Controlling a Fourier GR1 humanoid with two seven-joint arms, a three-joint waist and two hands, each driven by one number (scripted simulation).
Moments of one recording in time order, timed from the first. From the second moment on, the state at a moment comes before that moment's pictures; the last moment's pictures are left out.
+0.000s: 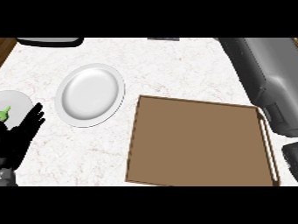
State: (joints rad) left arm -0.01 0.27 0.19 -1.39 -0.01 -0.14 0.17; right arm -1.37 -0.23 -0.06 -0.51 1.42 -0.36 1.12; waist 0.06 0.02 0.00
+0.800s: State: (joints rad) left arm -0.01 0.27 0.19 -1.40 -0.01 -0.15 0.16; right arm -1.35 -0.44 -0.30 -0.37 1.28 -0.68 0.85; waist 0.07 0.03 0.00
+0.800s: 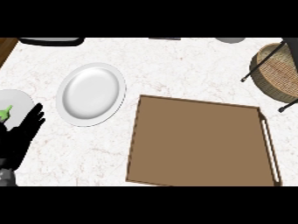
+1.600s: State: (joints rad) left arm -0.01 0.26 0.19 -1.40 -0.01 -0.15 0.18; right arm -1.42 -0.65 -0.11 -0.14 1.51 -0.28 0.69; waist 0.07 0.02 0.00
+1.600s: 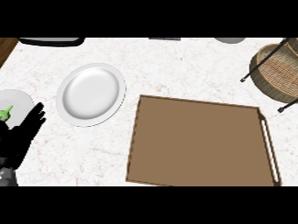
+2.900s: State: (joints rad) left arm -0.01 0.26 0.20 -1.38 -0.02 -0.14 0.16; right arm -1.37 -0.73 -0.26 -0.11 1.34 -0.06 0.81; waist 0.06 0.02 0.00
